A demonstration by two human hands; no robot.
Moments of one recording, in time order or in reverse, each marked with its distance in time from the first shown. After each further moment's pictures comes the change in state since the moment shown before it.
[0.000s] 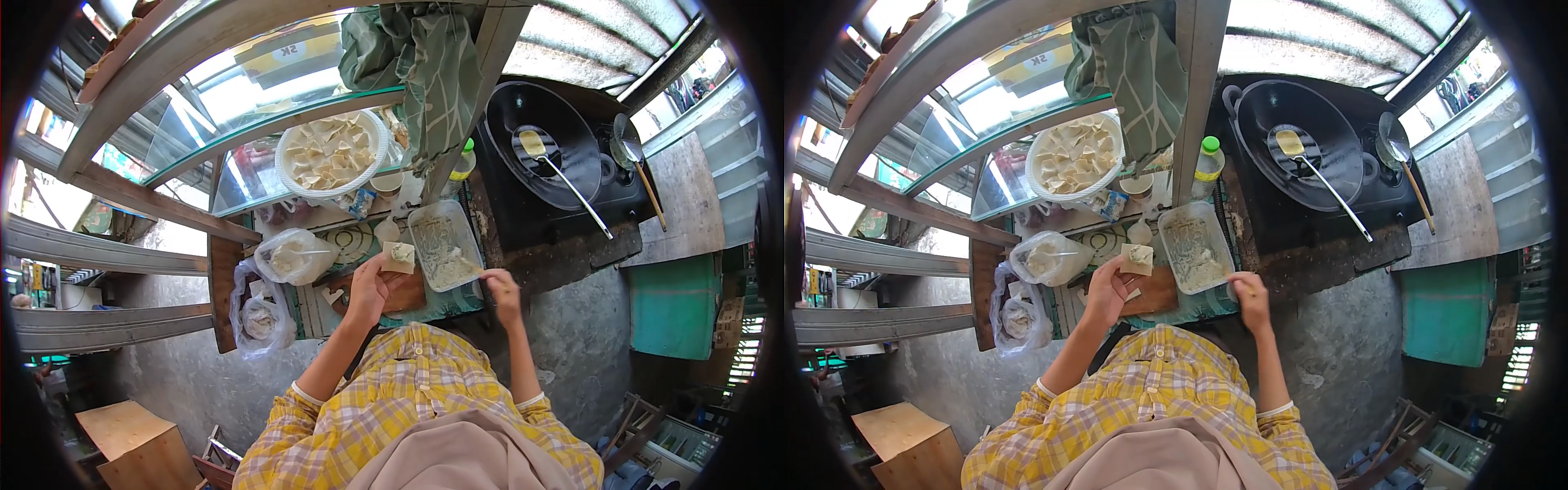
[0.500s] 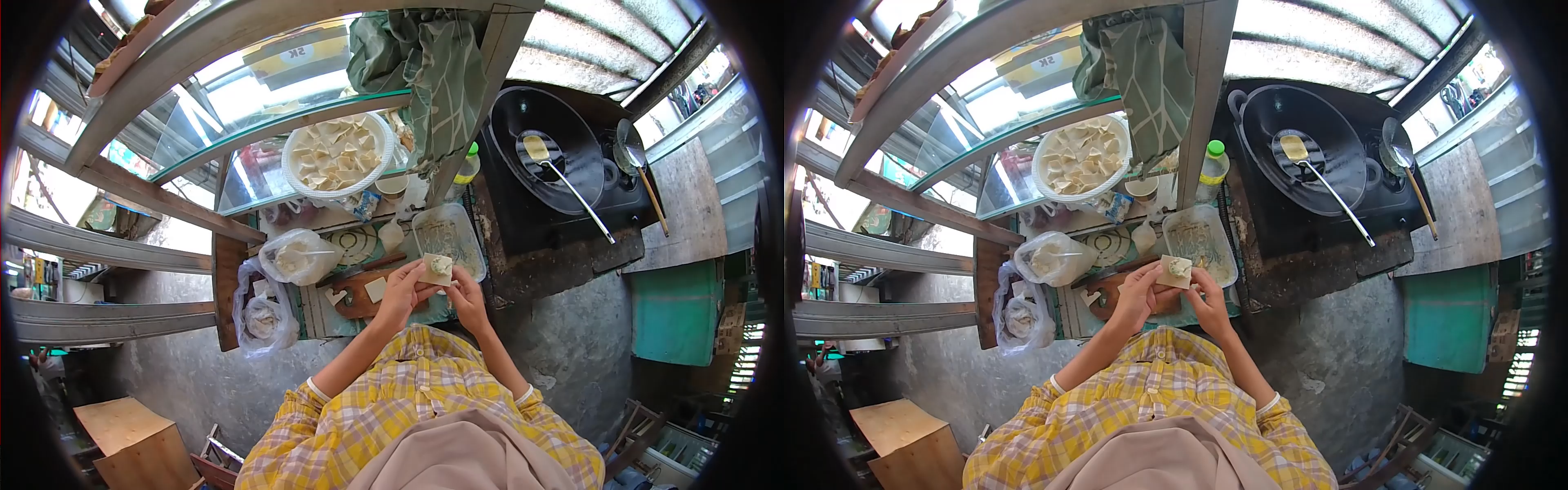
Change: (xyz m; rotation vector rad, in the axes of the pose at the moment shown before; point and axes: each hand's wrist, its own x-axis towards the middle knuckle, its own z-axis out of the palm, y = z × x) left_hand -0.003 -0.024 0.029 0.062 -0.125 -0.094; right_hand 0.010 -0.055 0.073 0.306 -0.158 0.040
